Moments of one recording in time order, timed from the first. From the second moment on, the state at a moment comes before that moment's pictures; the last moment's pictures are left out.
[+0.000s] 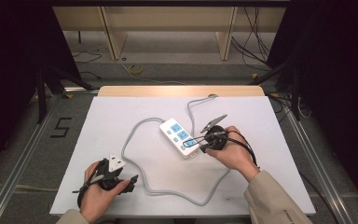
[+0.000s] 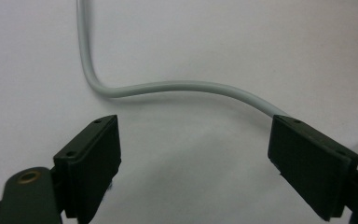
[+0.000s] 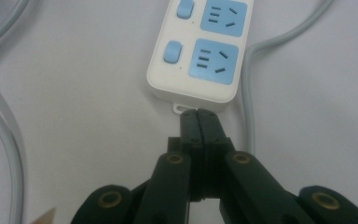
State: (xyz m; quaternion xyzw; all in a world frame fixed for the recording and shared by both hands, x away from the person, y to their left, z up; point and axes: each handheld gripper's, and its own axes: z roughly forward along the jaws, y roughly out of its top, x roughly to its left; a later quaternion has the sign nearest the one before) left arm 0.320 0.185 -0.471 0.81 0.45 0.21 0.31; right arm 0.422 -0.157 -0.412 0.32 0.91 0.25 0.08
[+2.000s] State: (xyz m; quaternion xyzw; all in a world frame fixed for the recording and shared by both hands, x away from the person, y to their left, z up) left arm 0.320 0.184 -0.471 0.81 0.45 0.21 0.31; right arm 0.457 -0.121 -0.407 0.31 0.92 0.23 0.08
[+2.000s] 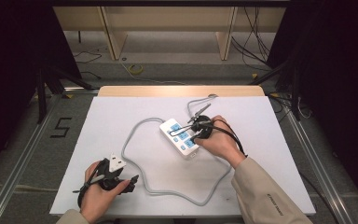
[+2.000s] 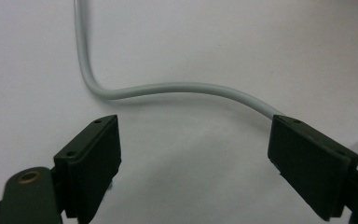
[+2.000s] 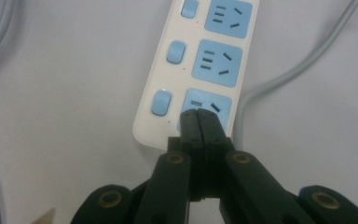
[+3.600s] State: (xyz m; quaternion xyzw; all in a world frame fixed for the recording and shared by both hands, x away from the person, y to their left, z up) left arm 0.320 0.183 -0.471 0.81 0.45 0.21 0.31; right arm 0.479 -0.092 -0.409 0.31 0.92 0.23 0.08
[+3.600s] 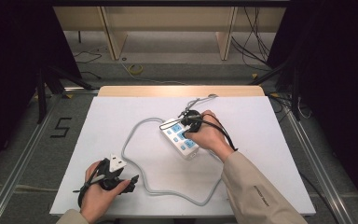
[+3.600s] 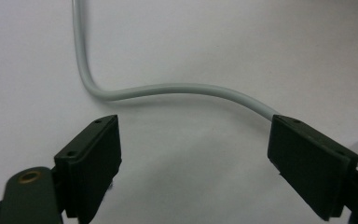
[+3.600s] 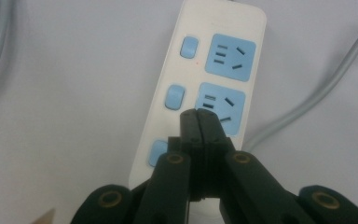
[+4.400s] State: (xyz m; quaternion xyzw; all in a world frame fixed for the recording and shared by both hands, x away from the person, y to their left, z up) left arm 0.320 0.183 -0.471 0.81 0.44 0.21 0.31; right arm 0.489 -0.079 -0.415 0.31 0.92 0.23 0.08
